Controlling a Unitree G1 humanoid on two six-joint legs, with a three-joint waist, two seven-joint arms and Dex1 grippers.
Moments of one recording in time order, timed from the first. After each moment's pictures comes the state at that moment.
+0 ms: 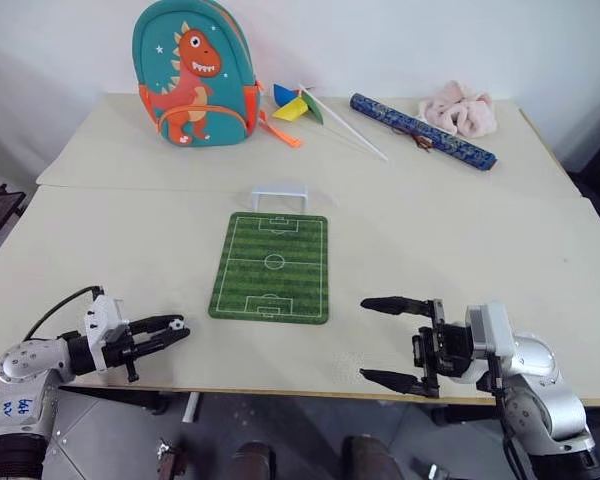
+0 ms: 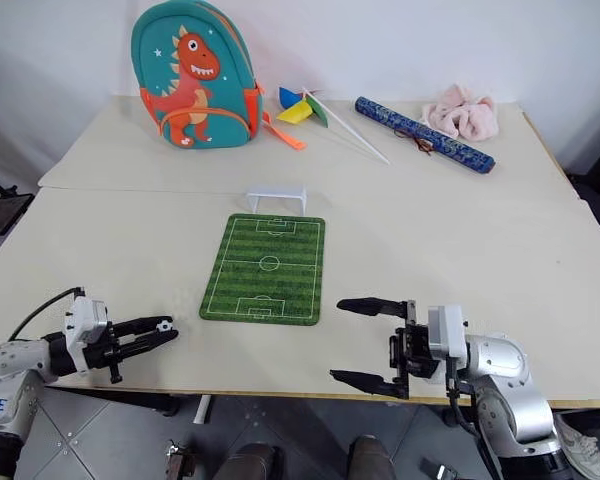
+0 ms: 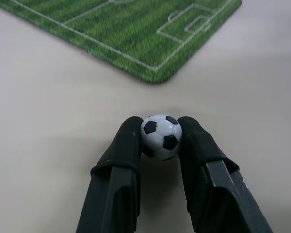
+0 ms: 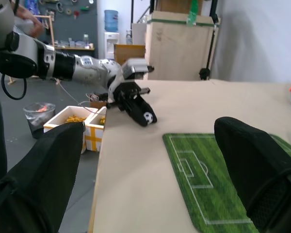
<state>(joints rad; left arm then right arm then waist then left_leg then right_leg) -0.08 0.74 0.25 0.27 -0.44 -0.06 -1.22 -0.02 -0.54 -0.04 -0.27 0.65 -0.05 1.30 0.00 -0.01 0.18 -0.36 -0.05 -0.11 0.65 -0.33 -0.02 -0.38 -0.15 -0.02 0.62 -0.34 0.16</state>
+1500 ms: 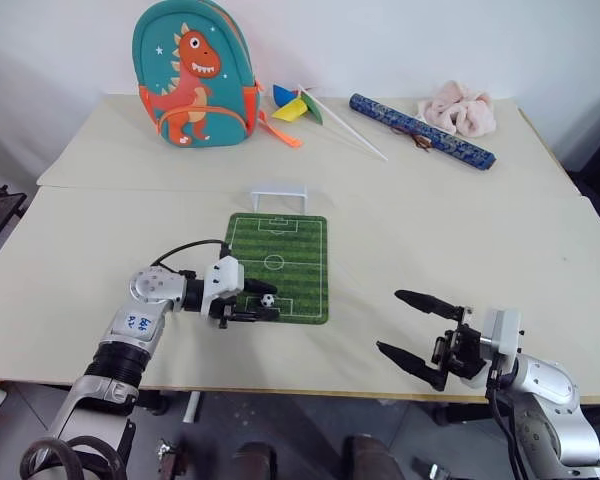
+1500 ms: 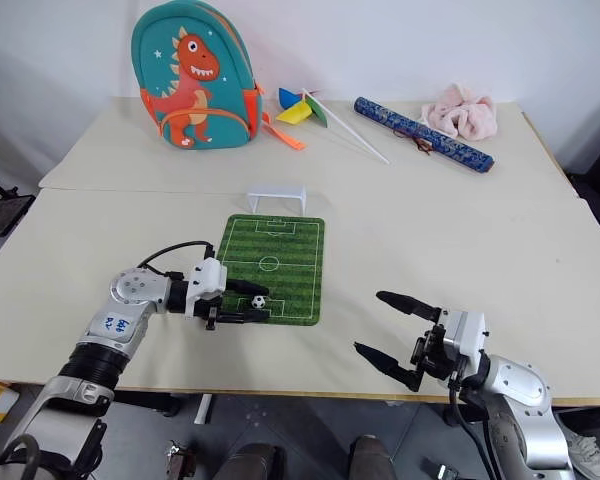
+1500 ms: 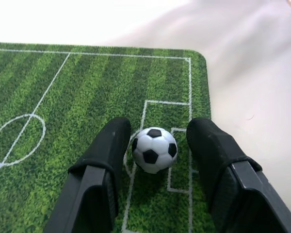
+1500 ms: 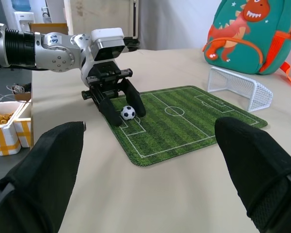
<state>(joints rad) -0.57 0.55 -0.14 0.45 -0.19 -0.15 -1.24 0.08 -0.50 -0.12 -0.23 0.58 -0.12 1.12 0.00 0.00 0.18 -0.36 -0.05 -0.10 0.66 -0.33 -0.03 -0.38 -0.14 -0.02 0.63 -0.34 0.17</state>
